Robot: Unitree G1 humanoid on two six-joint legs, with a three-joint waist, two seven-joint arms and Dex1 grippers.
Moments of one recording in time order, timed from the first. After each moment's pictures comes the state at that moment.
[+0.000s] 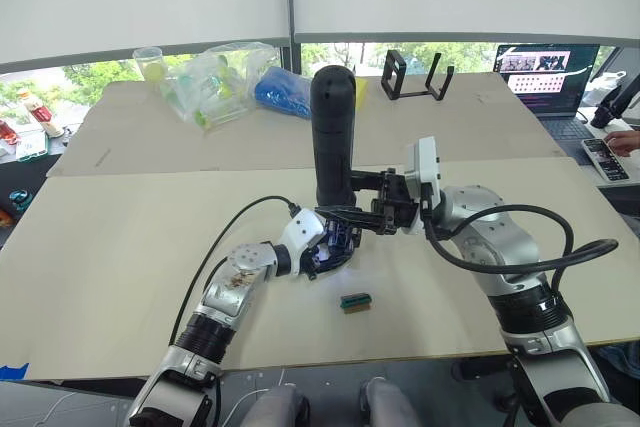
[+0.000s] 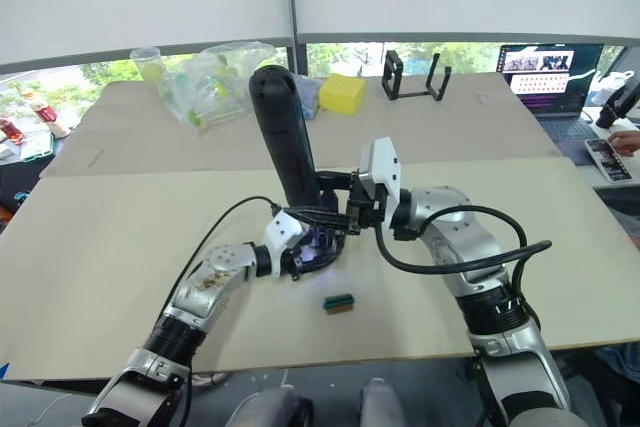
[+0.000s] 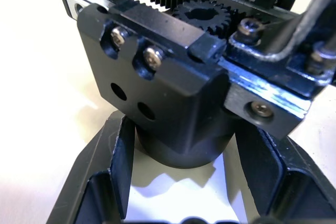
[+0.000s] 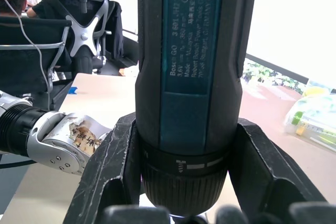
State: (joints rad) left arm -0.43 0.25 -0.26 0.22 -0.12 0.27 -0.79; right arm -0.58 -0.48 0.20 -0.09 0.55 0.22 1.03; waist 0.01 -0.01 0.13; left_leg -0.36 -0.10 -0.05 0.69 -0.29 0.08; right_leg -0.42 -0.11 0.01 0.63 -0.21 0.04
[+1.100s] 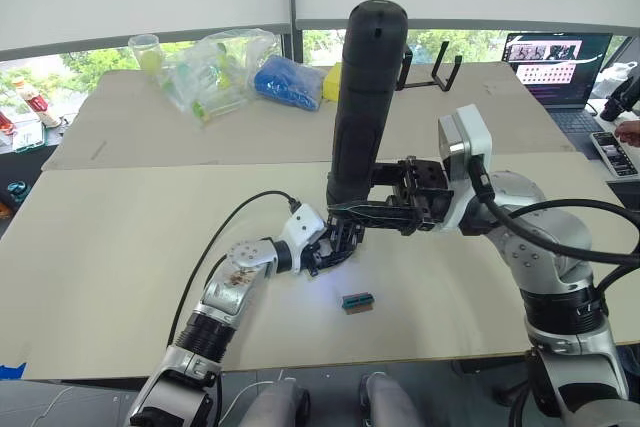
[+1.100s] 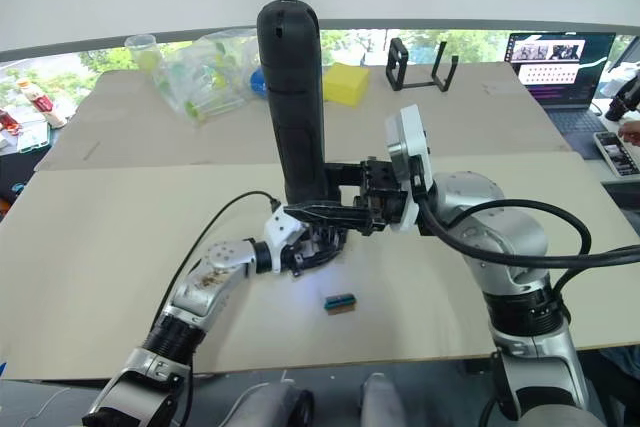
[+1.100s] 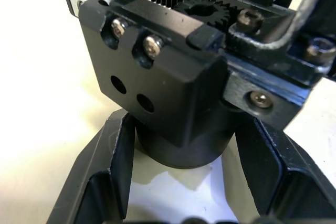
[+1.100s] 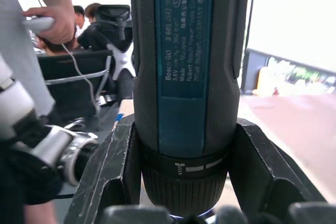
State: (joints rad) left arm -0.42 0.25 -0.24 0.15 -0.14 0.31 -0.79; right arm -0.62 -0.59 0.04 -0.31 0.89 0.65 1.04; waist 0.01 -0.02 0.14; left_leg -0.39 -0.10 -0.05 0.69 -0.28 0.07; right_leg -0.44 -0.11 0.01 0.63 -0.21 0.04
